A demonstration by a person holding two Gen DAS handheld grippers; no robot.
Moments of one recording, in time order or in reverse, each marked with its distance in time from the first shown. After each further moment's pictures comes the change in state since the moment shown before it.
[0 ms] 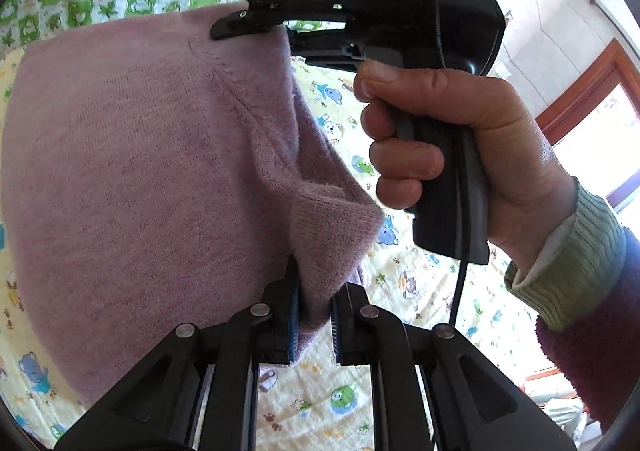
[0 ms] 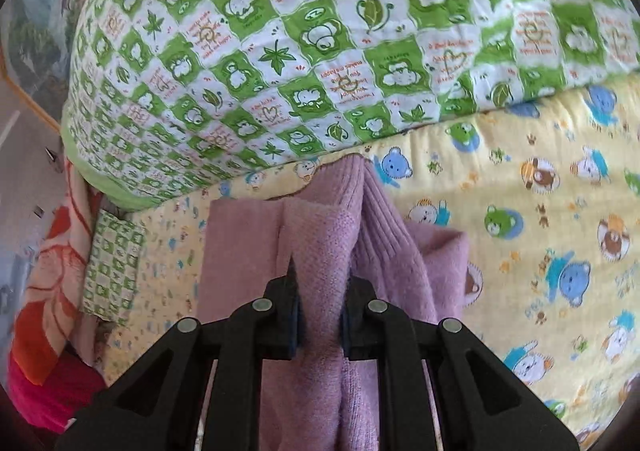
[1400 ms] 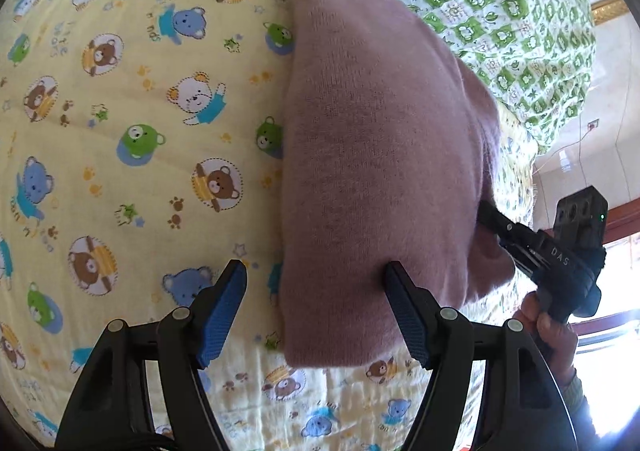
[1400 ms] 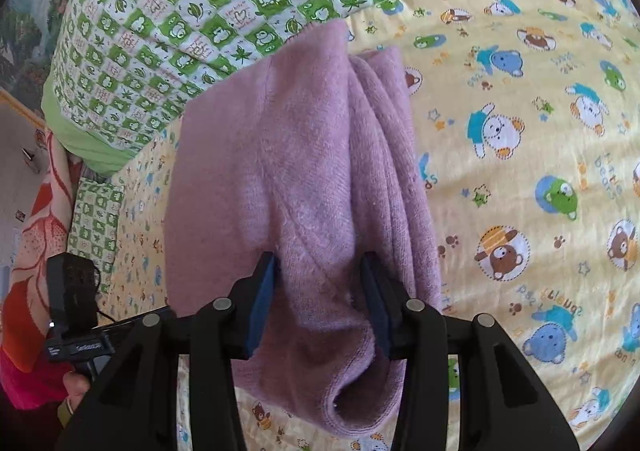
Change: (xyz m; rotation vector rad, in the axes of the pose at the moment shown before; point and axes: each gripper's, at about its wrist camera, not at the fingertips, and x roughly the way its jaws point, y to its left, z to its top) left arm -0.067 0.174 -0.043 -0.428 0.012 0.103; right arm -0.031 -0.009 -0.125 0.099 0.068 -0.062
